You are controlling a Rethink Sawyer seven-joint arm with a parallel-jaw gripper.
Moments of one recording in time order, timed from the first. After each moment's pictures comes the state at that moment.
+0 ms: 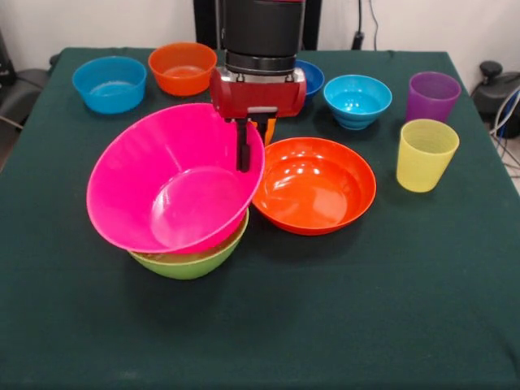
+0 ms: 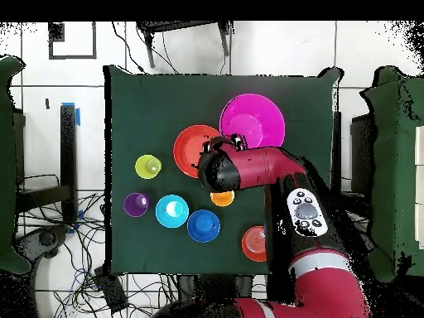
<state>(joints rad) -0.40 -0.59 0.20 1.59 -0.50 0.23 1.61</state>
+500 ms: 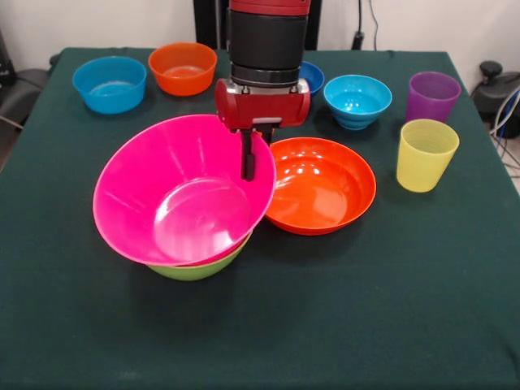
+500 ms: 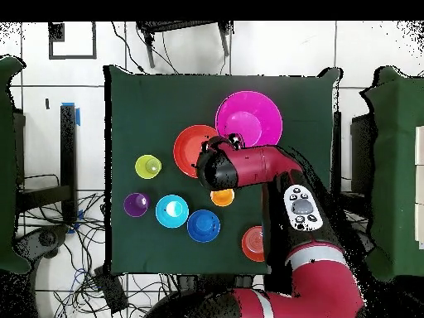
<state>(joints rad) -0.39 -0.56 0.20 1.57 -0.50 0.23 1.61</state>
